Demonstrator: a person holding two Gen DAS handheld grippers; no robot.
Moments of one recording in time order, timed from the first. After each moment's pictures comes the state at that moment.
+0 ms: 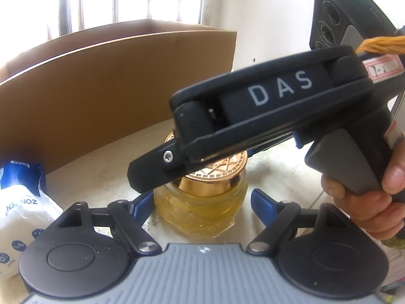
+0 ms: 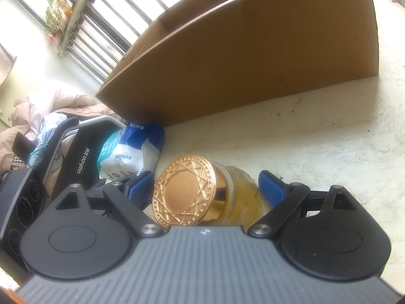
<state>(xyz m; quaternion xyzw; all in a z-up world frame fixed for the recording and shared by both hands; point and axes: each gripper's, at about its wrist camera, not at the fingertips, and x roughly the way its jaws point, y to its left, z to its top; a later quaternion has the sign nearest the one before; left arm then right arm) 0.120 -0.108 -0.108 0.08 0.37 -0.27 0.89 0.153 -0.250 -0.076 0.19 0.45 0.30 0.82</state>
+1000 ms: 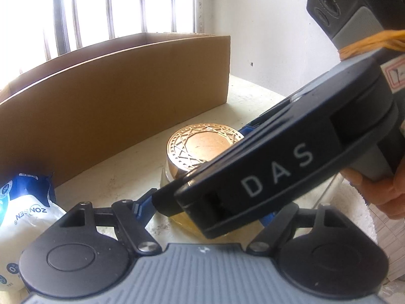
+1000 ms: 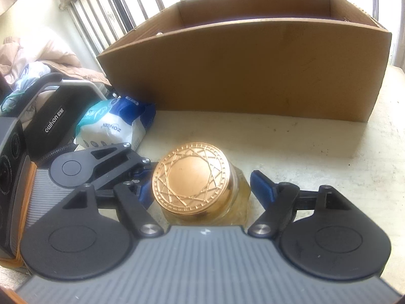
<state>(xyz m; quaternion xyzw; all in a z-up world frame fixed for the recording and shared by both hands) 0.090 -0.116 -0.116 0.11 0.33 -0.27 0.90 0.130 -0.222 -0.059 0.03 0.42 0.29 0.86</state>
